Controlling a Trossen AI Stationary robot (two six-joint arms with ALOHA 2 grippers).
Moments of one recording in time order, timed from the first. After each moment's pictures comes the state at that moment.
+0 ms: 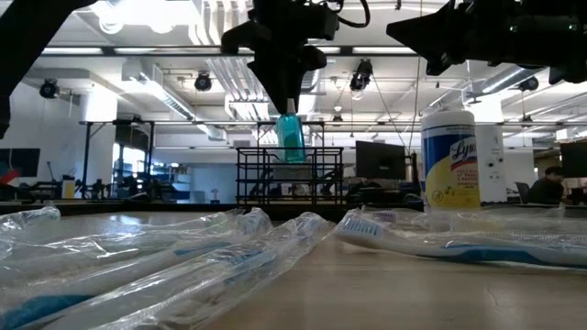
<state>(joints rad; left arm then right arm) 0.07 2.02 2.05 -1.33 -0.14 0.61 0.12 1.13 0.24 1.08 0.26 -0.17</state>
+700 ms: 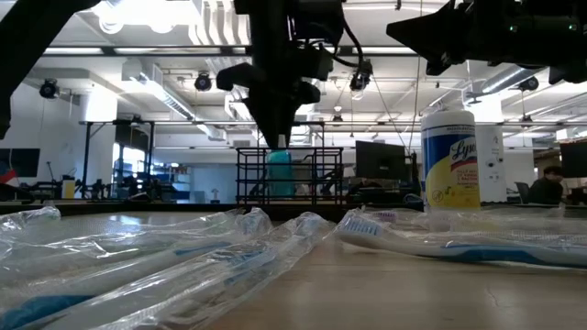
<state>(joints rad) 0.11 2.02 1.86 -1.21 -0.11 0.63 0.12 1.13 0.24 1.08 0.26 -0.17</state>
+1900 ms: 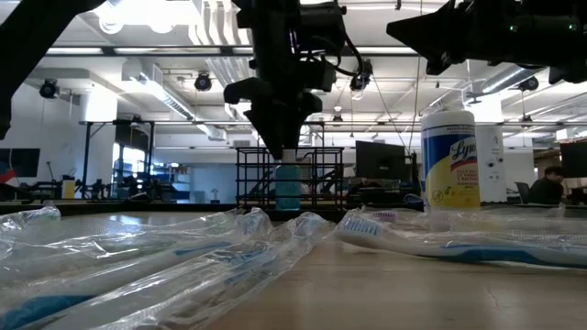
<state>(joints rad) 0.13 2.02 1.81 -1.12 -0.09 0.63 0.12 1.13 0.24 1.09 0.26 -0.17</state>
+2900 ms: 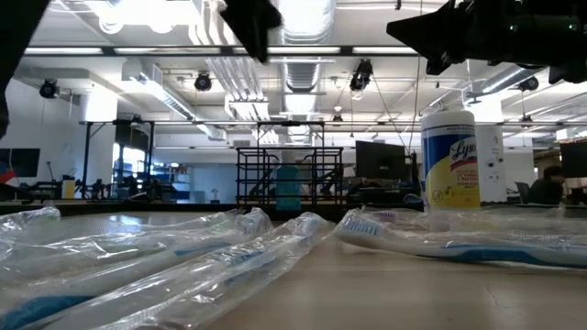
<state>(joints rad) 0.12 1.82 2.12 -1.50 -0.15 0.37 0.12 1.13 0.24 1.09 0.26 -0.16</state>
